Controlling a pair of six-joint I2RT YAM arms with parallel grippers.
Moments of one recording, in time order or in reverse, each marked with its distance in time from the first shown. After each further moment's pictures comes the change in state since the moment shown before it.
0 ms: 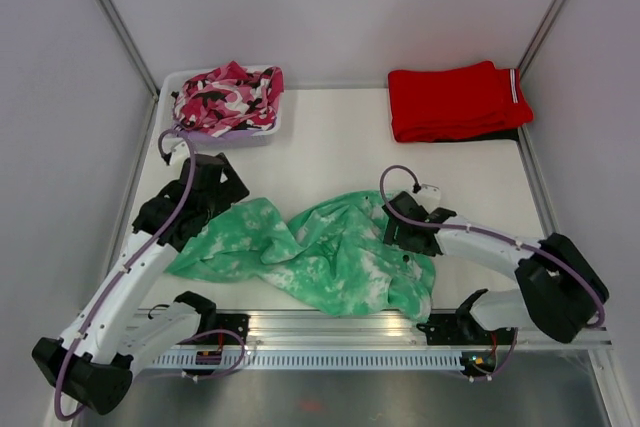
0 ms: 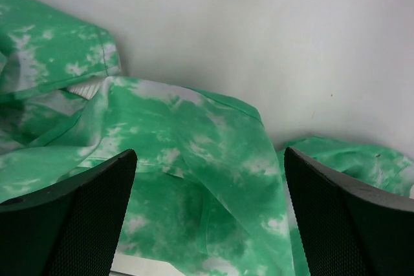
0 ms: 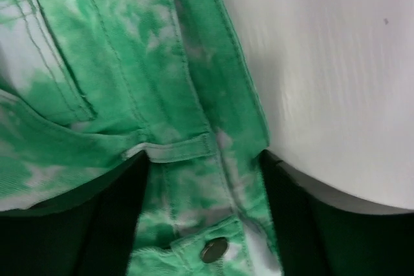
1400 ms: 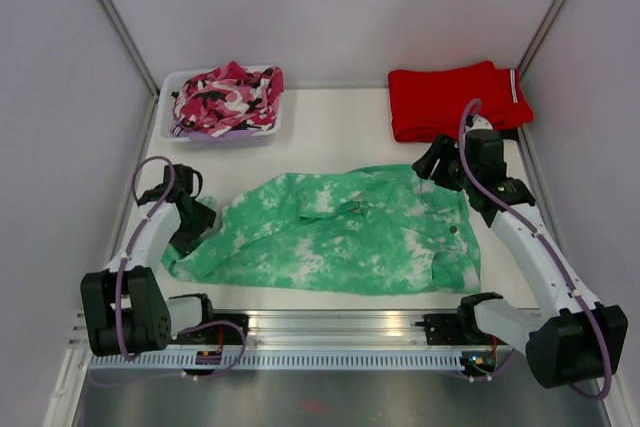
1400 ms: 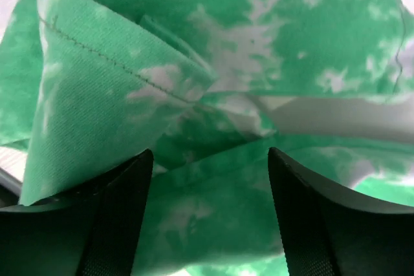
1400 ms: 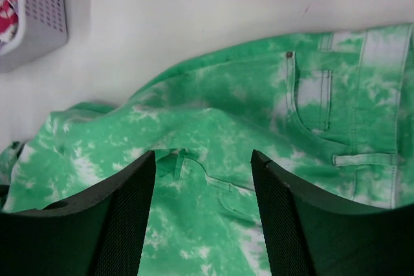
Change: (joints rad) left arm 0.510 0.285 -0.235 0.019 0.198 -0.128; right arm -0.514 -0.229 0.332 0.065 -0.500 -0.396
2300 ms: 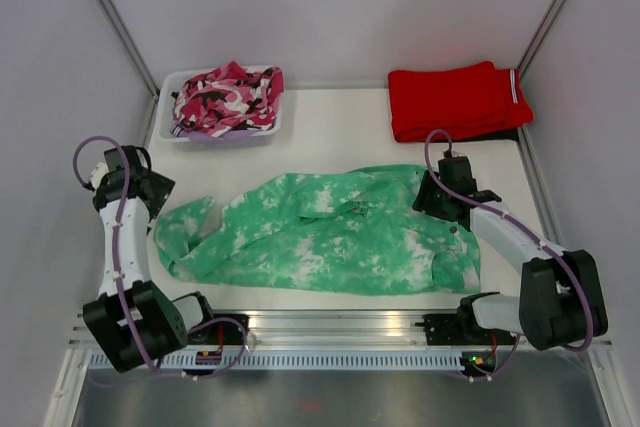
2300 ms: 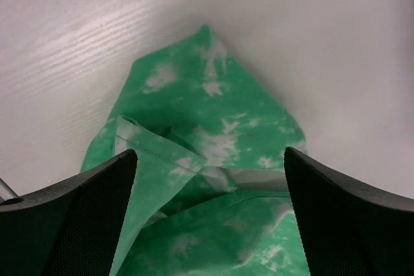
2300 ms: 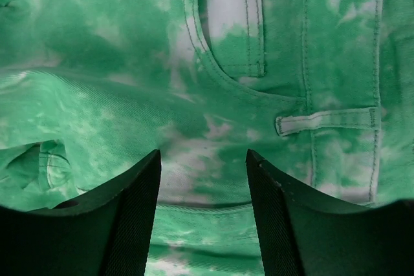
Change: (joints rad) left arm 0.290 -0.064 0.238 0.032 -0.019 0.192; right arm 0.041 0.210 -0.248 0.126 0.142 -0.027
